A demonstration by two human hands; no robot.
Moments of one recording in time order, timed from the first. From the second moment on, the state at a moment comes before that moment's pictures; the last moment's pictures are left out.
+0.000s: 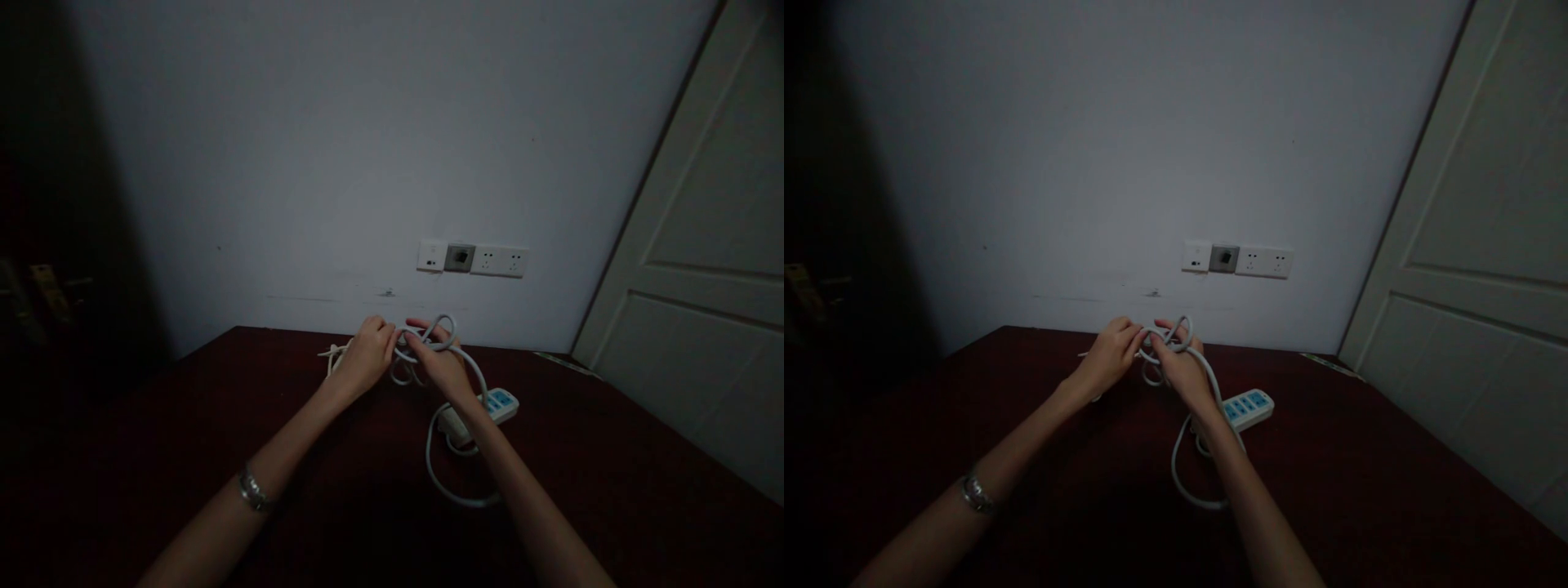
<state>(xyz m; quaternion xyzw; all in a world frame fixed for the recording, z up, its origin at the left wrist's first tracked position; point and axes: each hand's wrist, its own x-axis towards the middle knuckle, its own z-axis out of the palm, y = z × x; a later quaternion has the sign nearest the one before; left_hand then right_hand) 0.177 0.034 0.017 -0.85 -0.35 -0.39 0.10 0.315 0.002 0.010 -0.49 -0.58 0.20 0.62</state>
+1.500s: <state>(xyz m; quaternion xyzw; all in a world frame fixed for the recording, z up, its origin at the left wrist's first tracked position) 0.179 0.058 0.003 -0.76 -0.30 -0.44 -0.38 0.318 0.016 -0.011 -0.46 -0.53 0.22 0.68</state>
